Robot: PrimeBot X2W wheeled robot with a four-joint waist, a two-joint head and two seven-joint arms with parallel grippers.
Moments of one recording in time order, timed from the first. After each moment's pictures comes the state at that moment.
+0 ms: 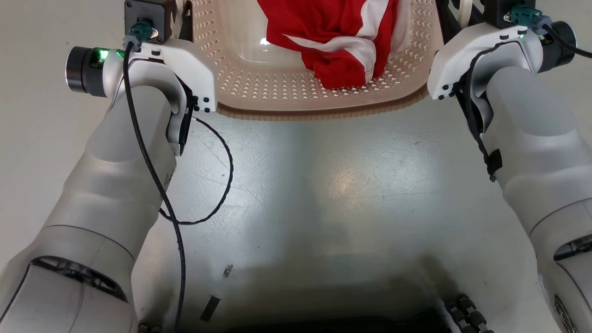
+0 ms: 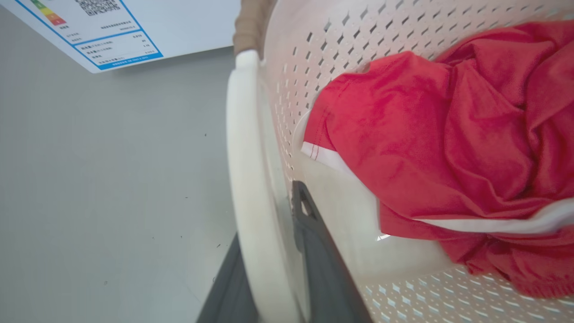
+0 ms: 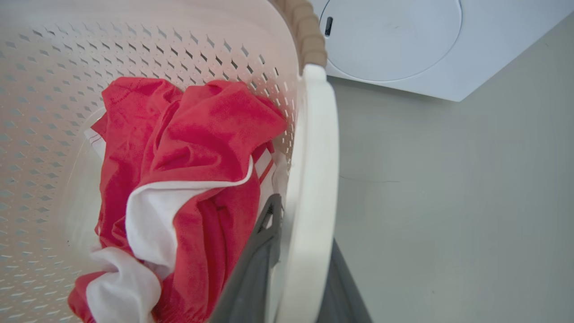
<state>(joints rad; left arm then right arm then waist) -1.18 0.11 -0.67 1.11 -0.56 0.11 -0.26 -1.23 -0.08 0.26 1.23 0.14 0.12 -0.24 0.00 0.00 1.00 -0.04</state>
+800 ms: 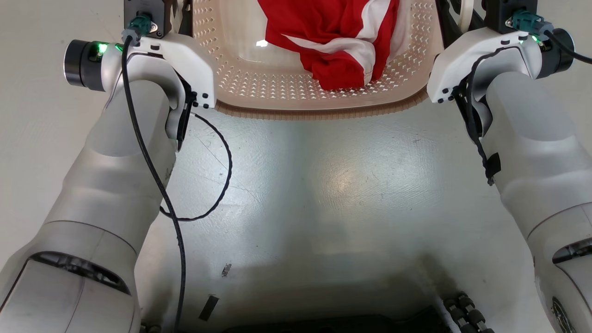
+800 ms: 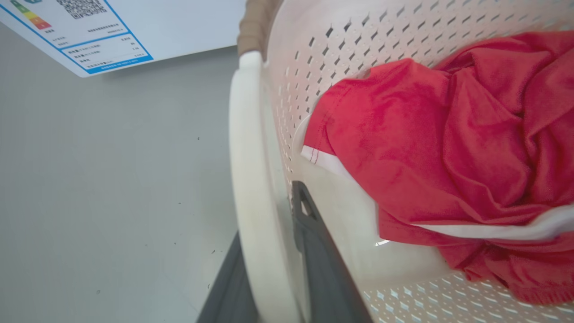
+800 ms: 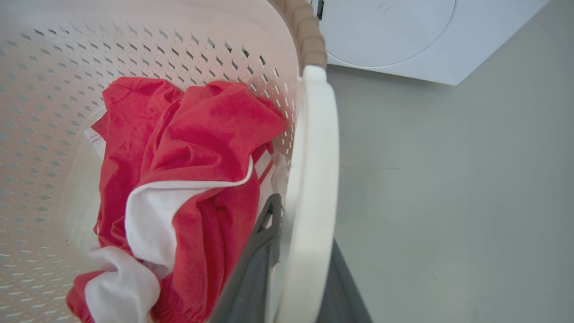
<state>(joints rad) -1.20 0.09 -0.60 1.16 -0.48 0.07 -0.26 -1.20 -0.08 0.21 1.21 0.12 0.12 -0.24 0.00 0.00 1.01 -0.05</state>
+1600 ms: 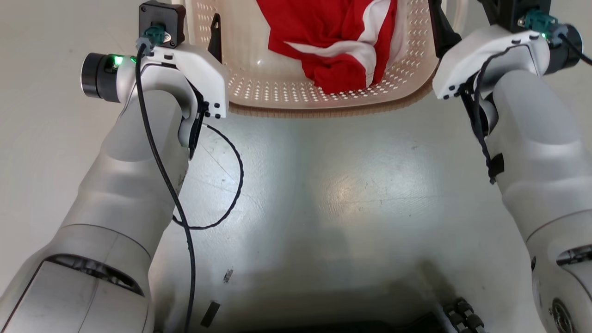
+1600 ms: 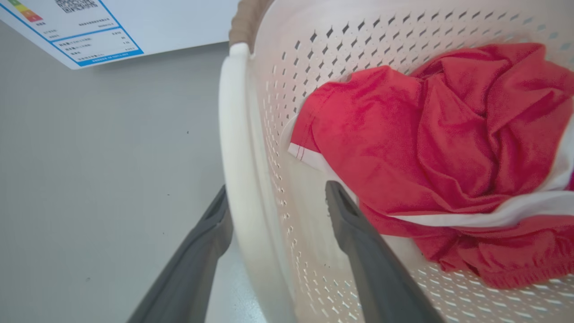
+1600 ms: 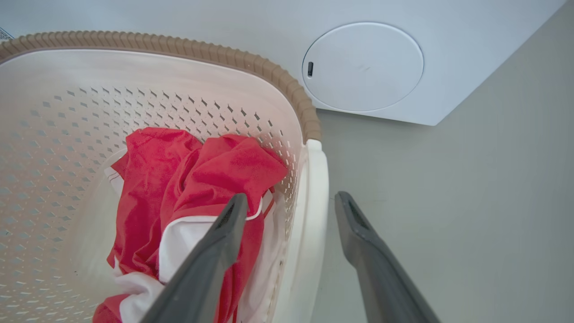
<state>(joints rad) -1.19 0.05 -0.55 1.22 -0.47 0.07 -0.26 -1.17 -0.07 0.05 1.13 0.00 0.12 -0.25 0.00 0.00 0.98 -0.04</state>
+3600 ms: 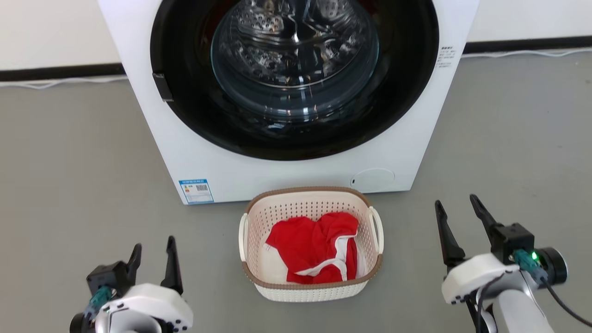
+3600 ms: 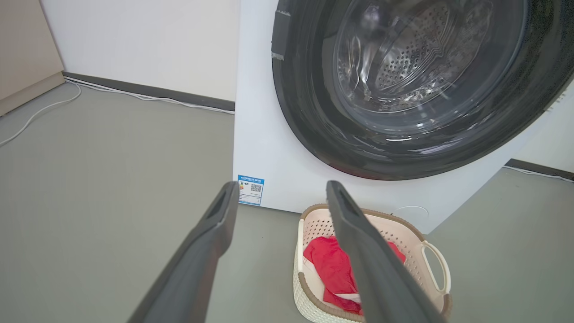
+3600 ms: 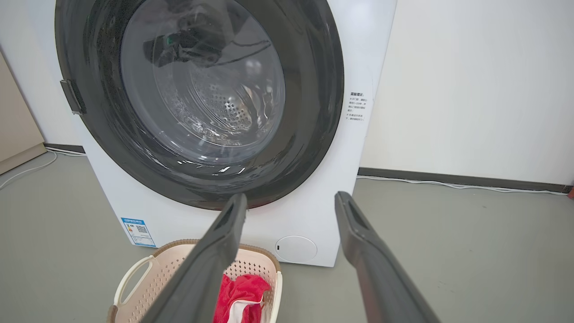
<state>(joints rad) -0.17 0.04 0.05 0.53 -0.25 -0.01 -0.26 -0.27 -0.05 -0.08 0.52 -0.07 0.12 -0.25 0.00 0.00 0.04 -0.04</state>
